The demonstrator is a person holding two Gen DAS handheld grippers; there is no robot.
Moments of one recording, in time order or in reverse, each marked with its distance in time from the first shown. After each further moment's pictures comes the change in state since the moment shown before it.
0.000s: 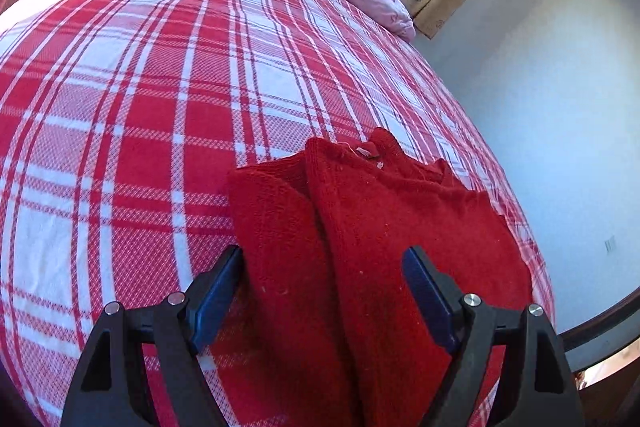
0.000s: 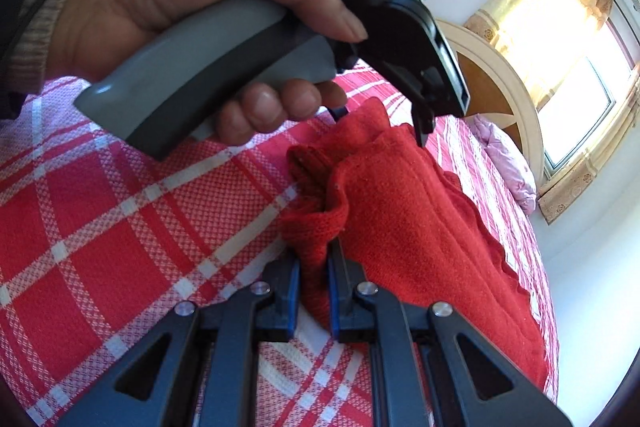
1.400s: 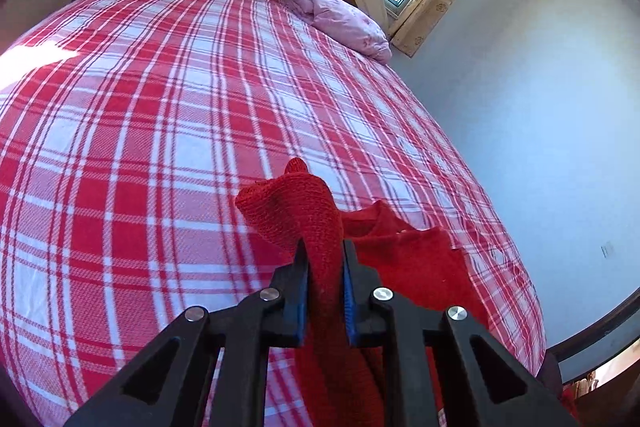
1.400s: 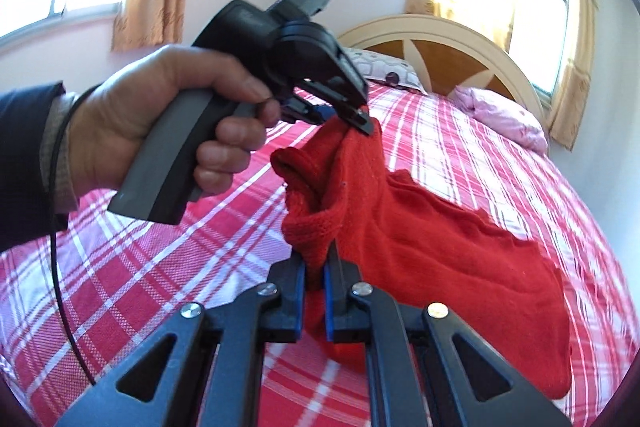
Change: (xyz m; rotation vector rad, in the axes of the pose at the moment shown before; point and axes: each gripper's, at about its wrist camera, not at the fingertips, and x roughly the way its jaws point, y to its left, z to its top) left arm -0.011 -0.085 0.039 0.039 -0.091 -0.019; right arm -0.052 -0.118 -0.026 0.433 -0.171 0.134
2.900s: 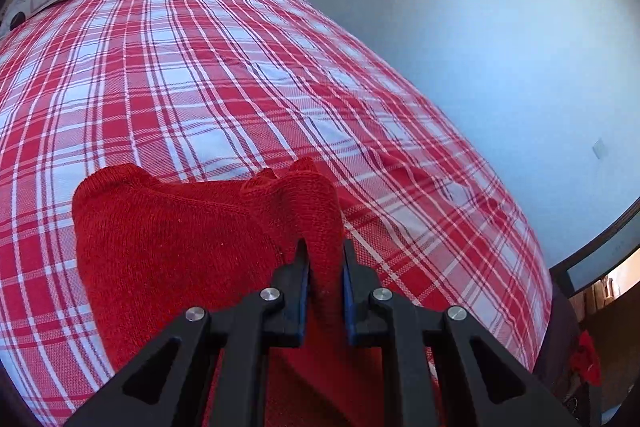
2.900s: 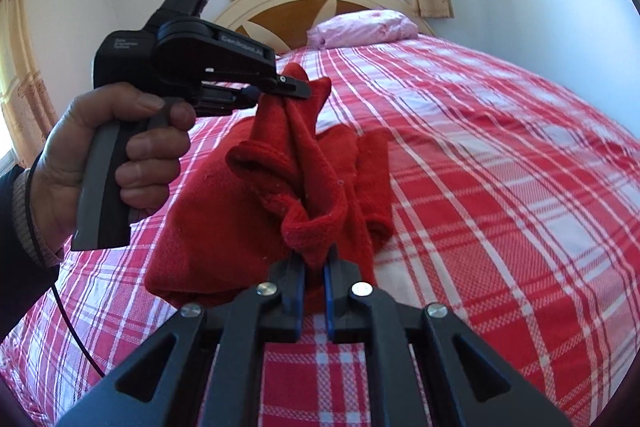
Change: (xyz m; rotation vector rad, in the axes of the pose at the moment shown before) left arm 0.149 -0.202 -0.028 0.282 0.225 -0.078; right arm -0.062 -0.197 -0.102 0.586 0.062 -0.144
